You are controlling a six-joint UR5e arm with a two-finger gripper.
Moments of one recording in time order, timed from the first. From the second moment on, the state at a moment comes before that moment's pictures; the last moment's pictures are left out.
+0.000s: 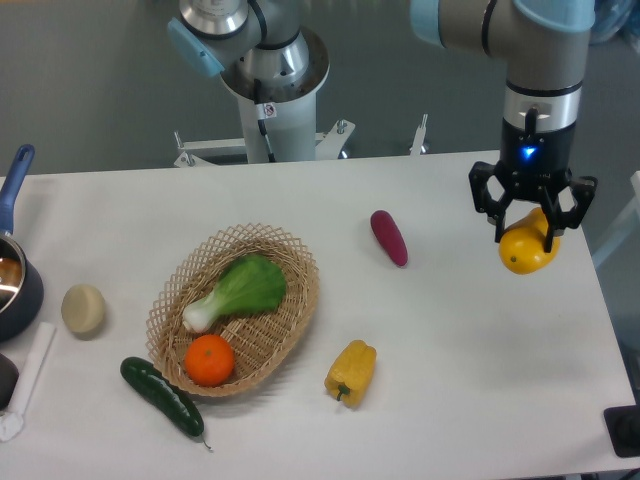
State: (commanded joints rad) arm 2.80 -1.79 -1.54 -1.00 1.36 1.21
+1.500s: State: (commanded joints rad) arm 2.71 -1.93 -1.65 -0.93 1.36 0.92
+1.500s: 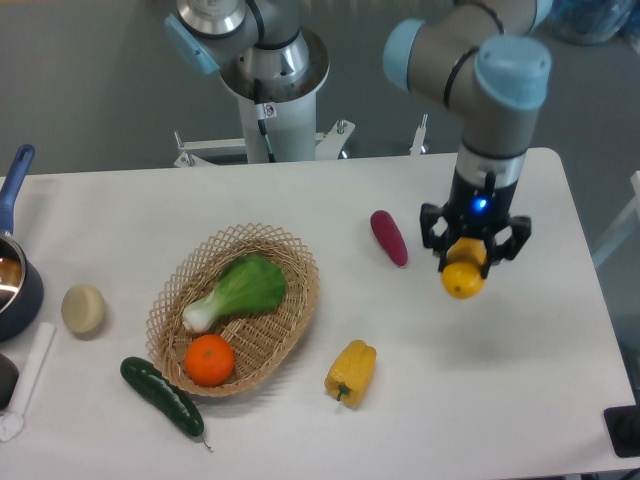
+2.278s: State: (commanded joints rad) arm 2.71 -2.20 -1.42 -0.85 1.36 0.93
